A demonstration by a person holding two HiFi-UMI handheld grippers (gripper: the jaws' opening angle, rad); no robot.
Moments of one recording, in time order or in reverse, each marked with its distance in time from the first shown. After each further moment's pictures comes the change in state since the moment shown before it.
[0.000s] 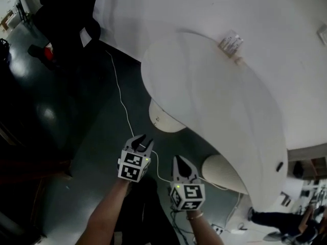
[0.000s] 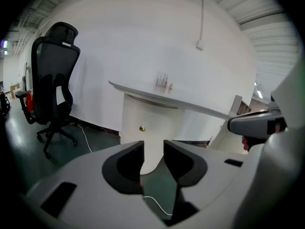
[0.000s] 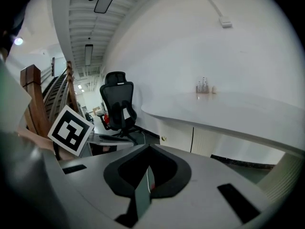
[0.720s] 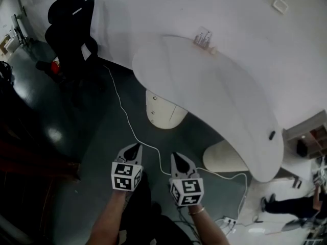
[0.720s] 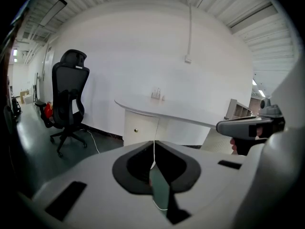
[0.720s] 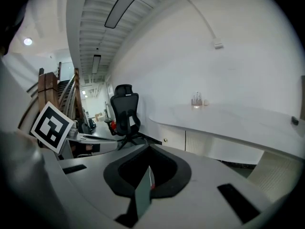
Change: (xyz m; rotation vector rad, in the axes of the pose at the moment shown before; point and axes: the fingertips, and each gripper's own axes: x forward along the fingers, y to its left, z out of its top) left arm -0.157 -0.088 -0.028 0.011 -0.103 0.076; right arm -0.145 0.030 -0.022 -0.009 -0.106 0.013
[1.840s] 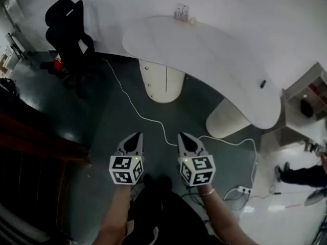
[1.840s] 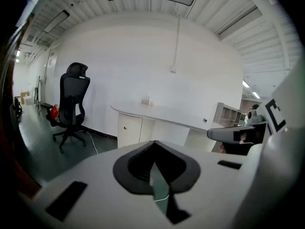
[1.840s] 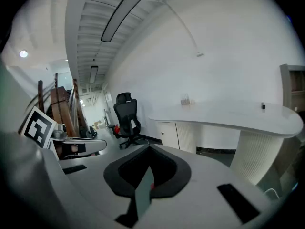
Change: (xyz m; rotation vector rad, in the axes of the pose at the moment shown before) left arm -0.139 -0.119 -0.048 0.013 -0.083 -0.015; right arm -0.163 -0.005 -0.055 0.104 -0.050 0.000
